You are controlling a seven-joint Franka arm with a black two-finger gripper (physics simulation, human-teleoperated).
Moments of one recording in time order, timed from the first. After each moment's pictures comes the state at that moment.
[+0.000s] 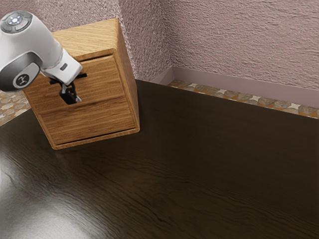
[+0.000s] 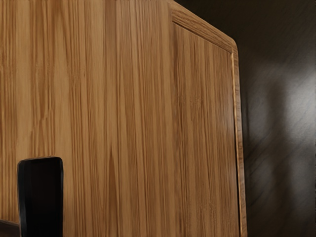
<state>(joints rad) -1.40 -0.57 1.42 -1.65 0.97 2.01 0.76</state>
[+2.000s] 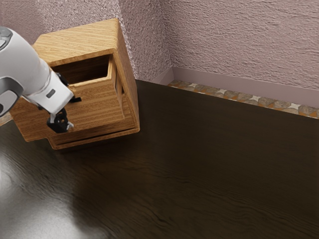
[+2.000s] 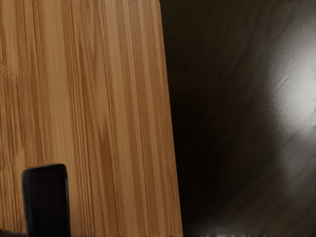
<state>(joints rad) -0.70 -0.58 0.73 -2.07 0.81 2.00 0.71</state>
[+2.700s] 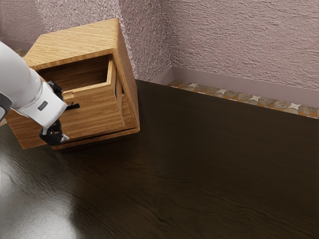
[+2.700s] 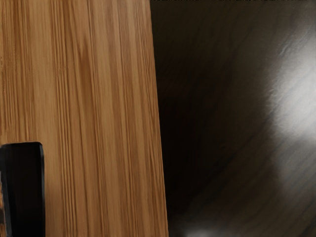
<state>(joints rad) -0.53 -0.64 0.55 -2.18 0.76 2.01 0.69</state>
